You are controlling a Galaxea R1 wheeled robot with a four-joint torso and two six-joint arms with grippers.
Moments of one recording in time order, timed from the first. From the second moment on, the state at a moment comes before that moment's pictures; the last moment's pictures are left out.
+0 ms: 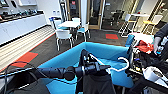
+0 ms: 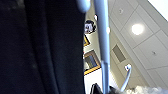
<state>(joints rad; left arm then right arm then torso) 0.23 2.58 -1.04 0.06 -0.15 -0.73 -1.55 3.10 -2.78 0.15 0.14 0.03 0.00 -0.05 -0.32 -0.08</state>
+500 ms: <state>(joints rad) 0.23 2.58 -1.03 0.06 -0.16 -0.73 -1.56 3.10 -2.78 0.15 0.13 0.03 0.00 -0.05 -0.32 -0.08</state>
